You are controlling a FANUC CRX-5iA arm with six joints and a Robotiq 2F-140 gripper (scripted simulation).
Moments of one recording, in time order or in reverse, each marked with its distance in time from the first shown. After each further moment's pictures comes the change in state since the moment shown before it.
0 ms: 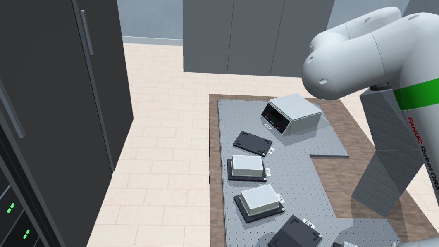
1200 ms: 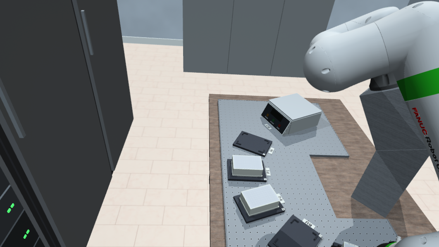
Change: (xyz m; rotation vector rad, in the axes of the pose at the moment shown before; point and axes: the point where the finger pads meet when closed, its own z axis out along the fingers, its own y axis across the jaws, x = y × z) arm -0.012 0.000 -0.021 0.000 0.000 0.000
